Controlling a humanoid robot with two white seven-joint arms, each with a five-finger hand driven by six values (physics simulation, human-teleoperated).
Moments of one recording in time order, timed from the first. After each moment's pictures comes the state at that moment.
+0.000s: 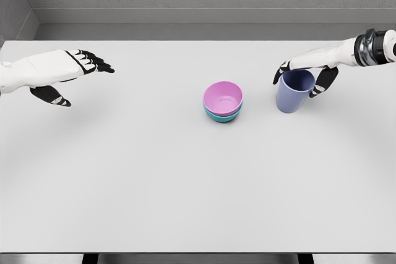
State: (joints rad) left arm -0.59 0.87 -0.46 -1.44 -0.33 -0.61 -0.58; right arm -1.33 -0.76 1.55 -1.02 -0.14 -0.47 0.61
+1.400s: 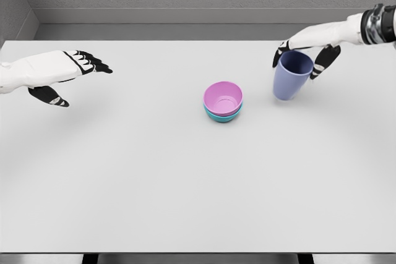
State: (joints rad) left arm -0.59 0.87 -0.46 -1.43 -0.34 -0.61 -0.58; right arm -1.42 -0.76 1.54 -1.04 -0.14 -0.53 0.61
